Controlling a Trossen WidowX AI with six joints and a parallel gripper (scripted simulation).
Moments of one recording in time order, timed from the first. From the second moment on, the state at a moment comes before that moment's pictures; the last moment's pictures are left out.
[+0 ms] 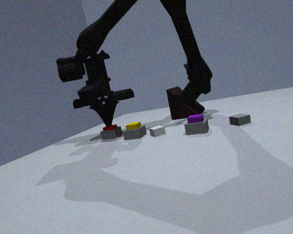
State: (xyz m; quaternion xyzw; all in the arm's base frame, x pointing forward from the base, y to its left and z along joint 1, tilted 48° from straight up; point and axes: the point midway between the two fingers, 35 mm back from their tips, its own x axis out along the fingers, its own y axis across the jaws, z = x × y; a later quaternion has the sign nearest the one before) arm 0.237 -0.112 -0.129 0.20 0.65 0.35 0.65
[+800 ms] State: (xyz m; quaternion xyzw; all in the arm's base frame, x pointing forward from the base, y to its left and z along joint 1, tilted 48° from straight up) arm 0.236 -0.111 -0.128 0.21 0.65 0.35 0.64
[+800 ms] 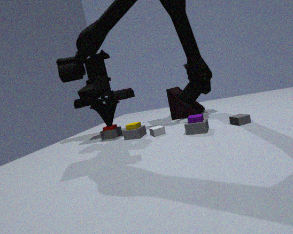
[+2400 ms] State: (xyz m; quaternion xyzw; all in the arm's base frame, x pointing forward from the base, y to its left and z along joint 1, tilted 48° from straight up) arm 0.237 -0.111 -0.130 0.21 0.65 0.35 0.64
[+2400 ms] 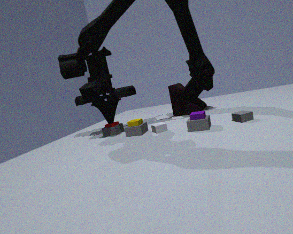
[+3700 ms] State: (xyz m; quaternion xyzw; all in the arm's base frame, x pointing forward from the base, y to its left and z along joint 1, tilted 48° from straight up) arm 0.238 -0.115 -0.126 0.20 0.65 0.35 0.65
